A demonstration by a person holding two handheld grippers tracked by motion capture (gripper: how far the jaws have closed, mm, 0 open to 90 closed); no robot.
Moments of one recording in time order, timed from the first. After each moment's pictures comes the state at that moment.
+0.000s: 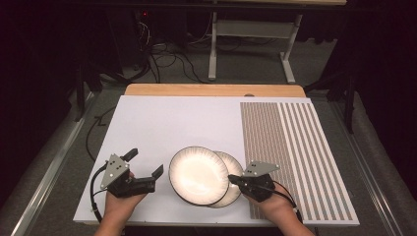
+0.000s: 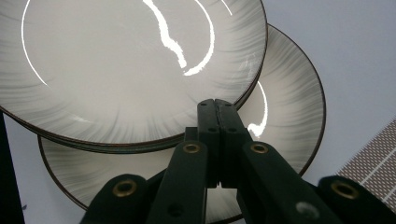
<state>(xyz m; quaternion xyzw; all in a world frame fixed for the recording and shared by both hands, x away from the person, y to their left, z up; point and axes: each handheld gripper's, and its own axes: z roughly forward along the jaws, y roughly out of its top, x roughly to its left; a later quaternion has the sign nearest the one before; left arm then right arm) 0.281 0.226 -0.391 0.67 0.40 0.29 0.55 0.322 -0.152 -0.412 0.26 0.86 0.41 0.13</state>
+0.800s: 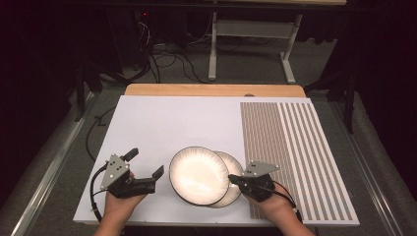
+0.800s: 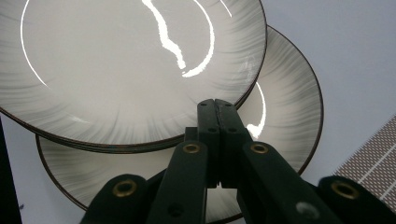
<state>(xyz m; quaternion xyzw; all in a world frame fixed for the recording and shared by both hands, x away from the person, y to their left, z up) 0.279 0.226 -0.388 0.67 0.39 0.30 0.56 0.321 -0.152 -0.411 0.26 0.87 0.41 0.13</state>
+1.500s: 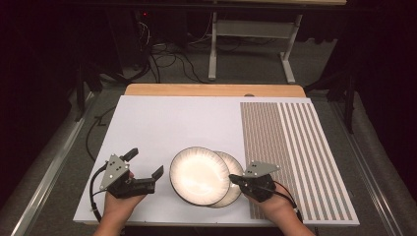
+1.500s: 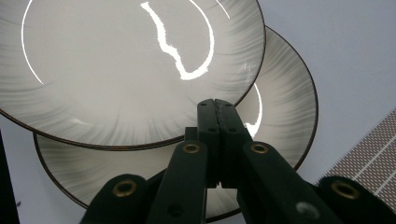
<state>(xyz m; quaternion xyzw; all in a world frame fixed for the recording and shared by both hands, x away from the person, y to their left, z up) 0.278 0.226 -0.387 0.67 0.39 0.30 0.56 0.320 -0.153 -0.410 0.26 0.86 0.41 0.14</state>
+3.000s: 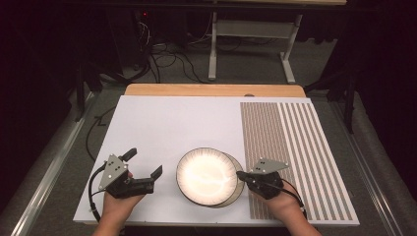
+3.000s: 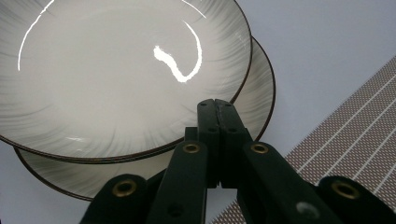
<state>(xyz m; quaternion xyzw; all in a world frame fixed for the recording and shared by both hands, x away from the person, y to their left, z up) 0.277 0.229 -0.387 0.67 0.39 0.30 0.55 0.325 -0.171 -0.405 0.28 0.86 0.40 0.15</state>
